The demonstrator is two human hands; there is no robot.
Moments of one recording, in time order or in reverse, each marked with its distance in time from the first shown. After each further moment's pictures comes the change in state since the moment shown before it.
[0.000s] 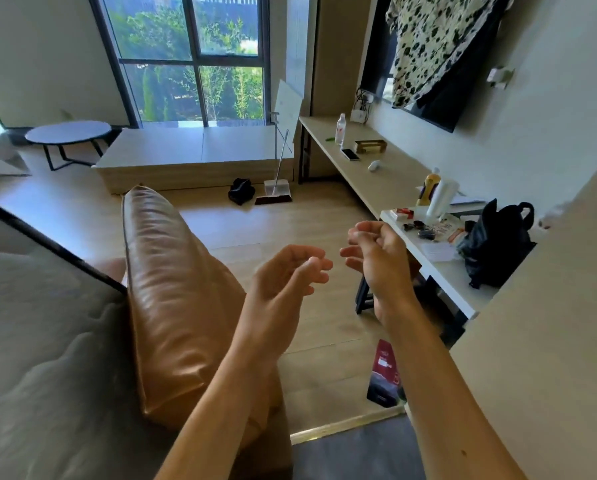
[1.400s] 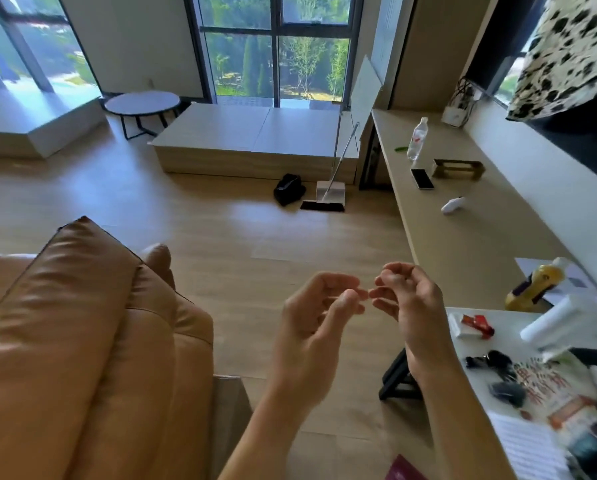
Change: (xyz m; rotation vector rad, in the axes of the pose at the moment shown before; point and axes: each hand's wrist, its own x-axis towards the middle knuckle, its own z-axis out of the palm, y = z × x) left_hand 0.470 -0.172 0.134 0.013 0.328 -0.033; right_hand 0.527 0.072 0.004 0.044 -0.315 0.110
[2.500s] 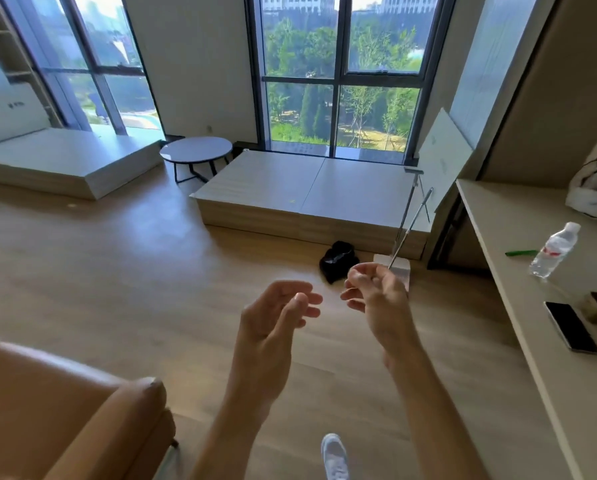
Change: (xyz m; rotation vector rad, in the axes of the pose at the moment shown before) left_hand 0.575 -0.115 -0.192 0.153 0.276 0.095; right_hand 0.564 -0.018 0.330 -0.107 -0.286 -0.077
